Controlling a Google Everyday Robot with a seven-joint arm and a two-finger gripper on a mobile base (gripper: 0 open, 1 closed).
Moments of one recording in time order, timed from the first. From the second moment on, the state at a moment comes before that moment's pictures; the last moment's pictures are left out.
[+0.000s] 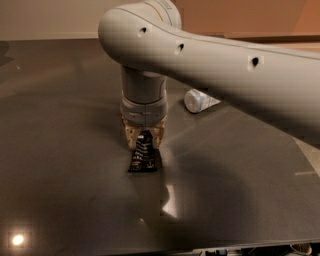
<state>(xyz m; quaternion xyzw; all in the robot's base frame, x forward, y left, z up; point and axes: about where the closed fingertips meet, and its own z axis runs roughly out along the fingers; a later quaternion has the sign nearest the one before) 0.481 0.031 0.833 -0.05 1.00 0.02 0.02</state>
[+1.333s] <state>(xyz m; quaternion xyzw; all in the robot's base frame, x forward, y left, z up) 0.473 0.042 0.878 -0.07 1.00 0.05 0.05</state>
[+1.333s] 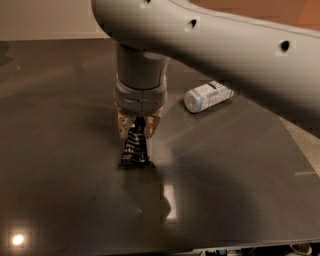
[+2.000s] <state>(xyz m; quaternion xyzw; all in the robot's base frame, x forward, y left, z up) 0.464 0.053 0.951 -0.09 0.99 0.05 0.08</state>
